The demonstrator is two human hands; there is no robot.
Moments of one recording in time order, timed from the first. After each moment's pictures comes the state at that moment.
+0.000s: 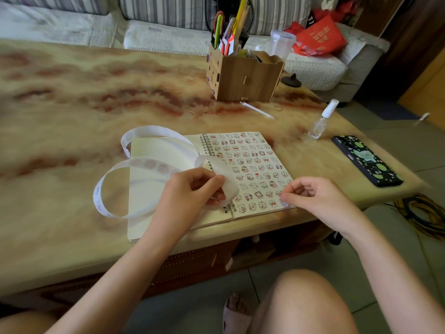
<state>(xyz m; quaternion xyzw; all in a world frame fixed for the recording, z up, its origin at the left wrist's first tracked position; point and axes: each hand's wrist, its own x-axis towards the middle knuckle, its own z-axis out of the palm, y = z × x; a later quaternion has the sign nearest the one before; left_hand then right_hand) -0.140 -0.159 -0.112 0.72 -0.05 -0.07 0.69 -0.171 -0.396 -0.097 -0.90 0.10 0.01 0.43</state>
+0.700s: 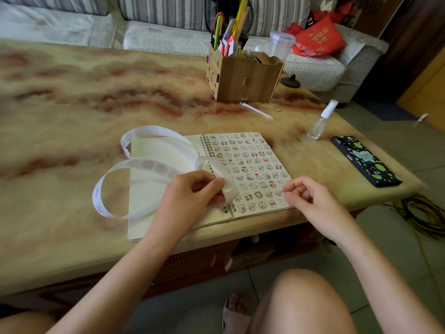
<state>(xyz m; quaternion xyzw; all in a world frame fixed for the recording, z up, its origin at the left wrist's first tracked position) -0.141 -0.160 -0.113 0.75 -0.04 -0.07 0.66 -0.177 -0.399 -0.116 -0.92 0.09 -0.04 0.39</state>
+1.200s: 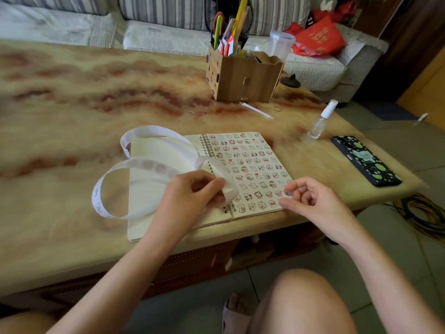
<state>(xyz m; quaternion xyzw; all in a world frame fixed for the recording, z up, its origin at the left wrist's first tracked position) -0.141 -0.159 -0.113 0.75 -0.05 -0.07 0.66 -0.179 -0.405 -0.118 -0.89 0.07 -0.03 0.44</state>
